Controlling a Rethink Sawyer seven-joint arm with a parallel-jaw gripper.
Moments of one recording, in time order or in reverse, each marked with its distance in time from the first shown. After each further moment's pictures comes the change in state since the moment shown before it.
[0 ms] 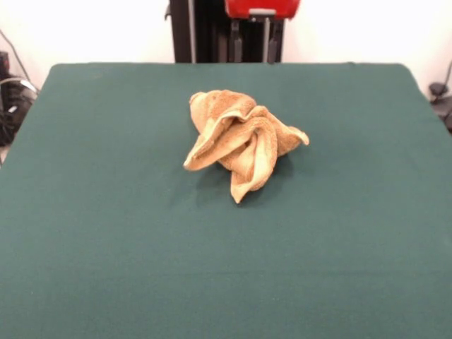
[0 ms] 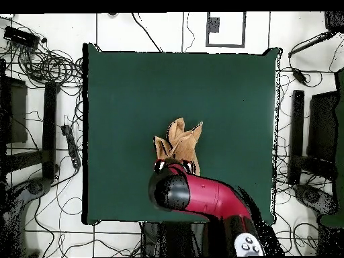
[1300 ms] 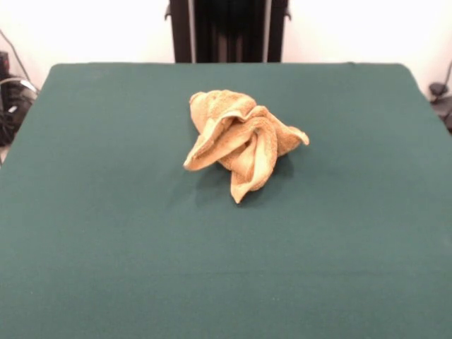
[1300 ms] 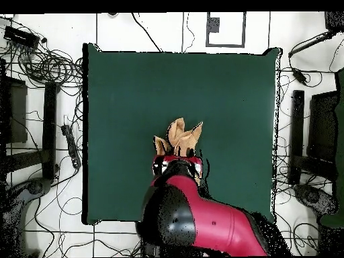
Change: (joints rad) arm -0.048 -0.315 0.056 0.063 0.018 -0.022 0.000
